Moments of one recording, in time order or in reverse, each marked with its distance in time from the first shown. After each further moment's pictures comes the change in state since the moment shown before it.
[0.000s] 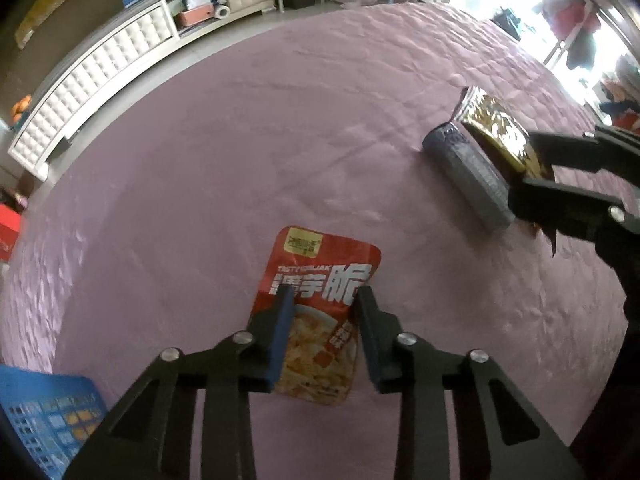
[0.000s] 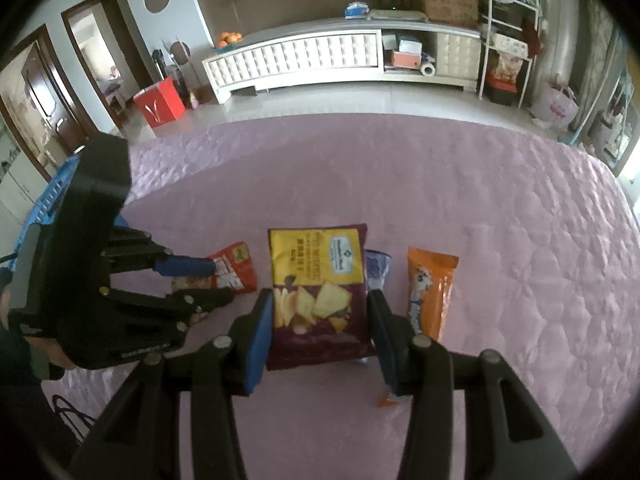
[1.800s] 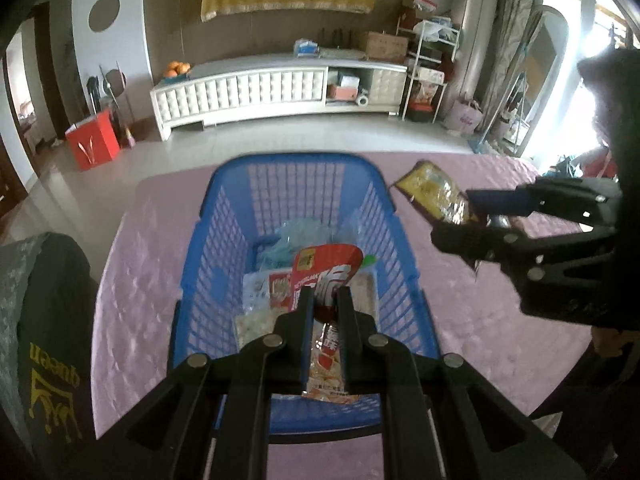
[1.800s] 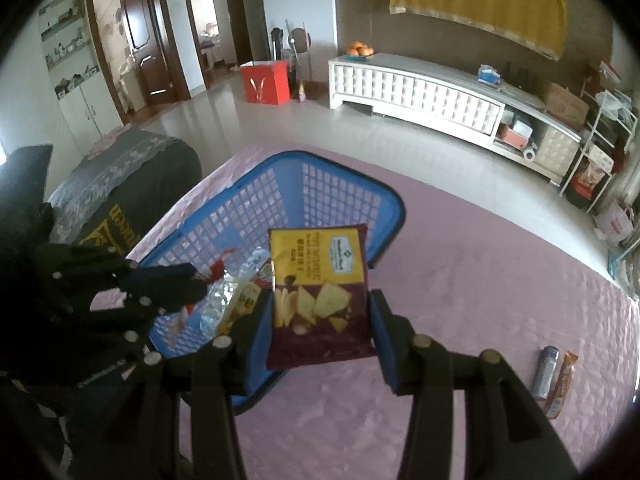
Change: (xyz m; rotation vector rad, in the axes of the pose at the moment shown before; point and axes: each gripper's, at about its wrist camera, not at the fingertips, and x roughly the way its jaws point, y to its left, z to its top) left arm -0.239 0.141 -0.256 -0.385 -0.380 0.142; right arm -0.052 0.289 0.037 -0.330 -0.047 0.125
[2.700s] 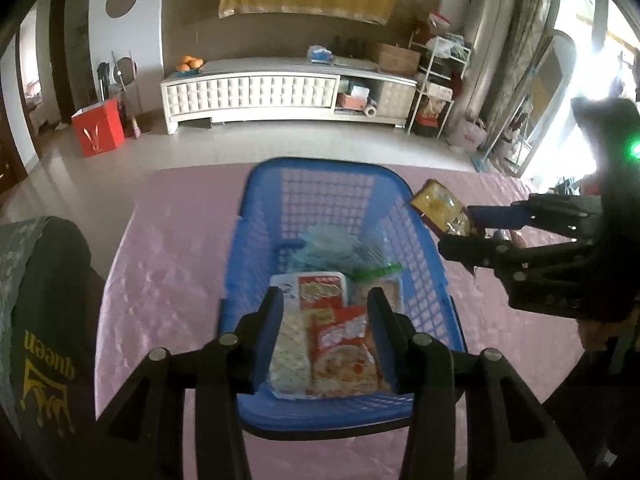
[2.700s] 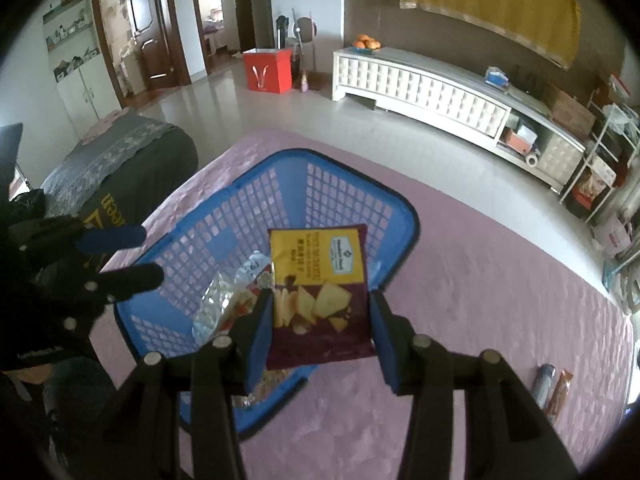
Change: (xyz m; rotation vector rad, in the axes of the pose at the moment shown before) left arm -0.020 0.044 -0.001 -0.071 -0.043 -0.020; right arm 0.019 0.015 0.020 -0.049 0.038 -0.024
